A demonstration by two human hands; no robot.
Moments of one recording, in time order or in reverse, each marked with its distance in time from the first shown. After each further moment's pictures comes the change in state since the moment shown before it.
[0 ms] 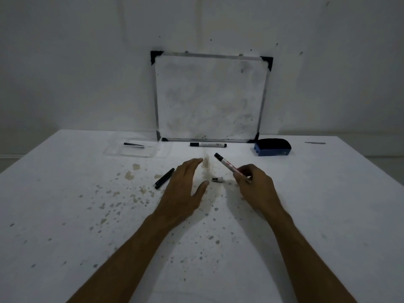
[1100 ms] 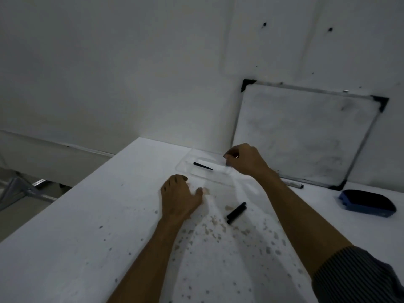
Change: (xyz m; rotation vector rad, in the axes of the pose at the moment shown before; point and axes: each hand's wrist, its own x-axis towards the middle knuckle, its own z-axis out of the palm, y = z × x) left_hand 0.007 -0.132 -0.123 0.298 0.135 -0.750; right_hand 0.146 -0.206 0.148 -0.174 -0.316 -0.390
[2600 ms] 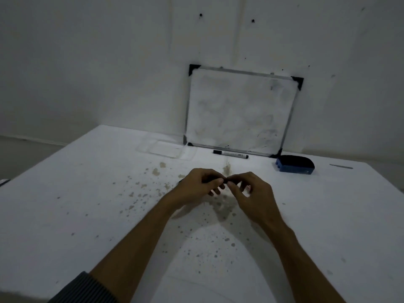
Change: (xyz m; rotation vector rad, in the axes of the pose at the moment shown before) left_hand -0.102 0.123 0.024 -0.646 -0.624 0.381; right_hand -0.251 0.087 -0.041 0.179 0.320 -0.083
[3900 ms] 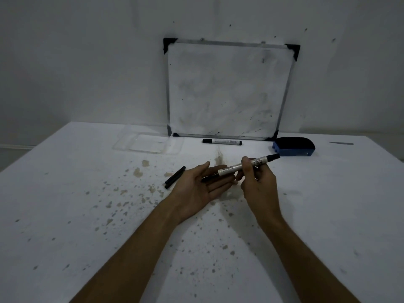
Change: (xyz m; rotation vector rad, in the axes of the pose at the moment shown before) left_hand 0.024 -0.011 0.029 -1.219 -0.116 -0.441; right_hand 0.014 0.014 0.018 0.489 0.327 0.465
